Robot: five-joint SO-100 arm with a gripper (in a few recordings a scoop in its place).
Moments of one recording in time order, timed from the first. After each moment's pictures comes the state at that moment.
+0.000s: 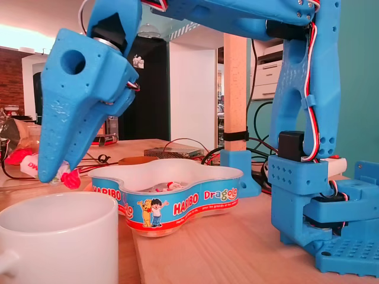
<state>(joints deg) -1.2 93.1 83.3 74.5 109.8</state>
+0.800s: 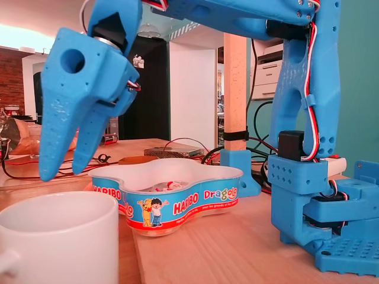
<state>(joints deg) -1.2 93.1 83.3 74.7 110.7</state>
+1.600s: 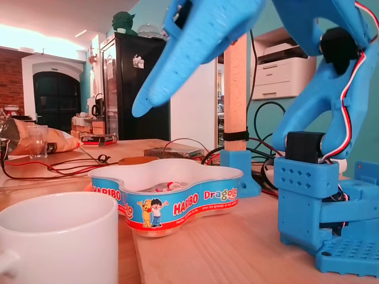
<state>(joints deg) -18.4 134.6 108.7 74.3 98.8</state>
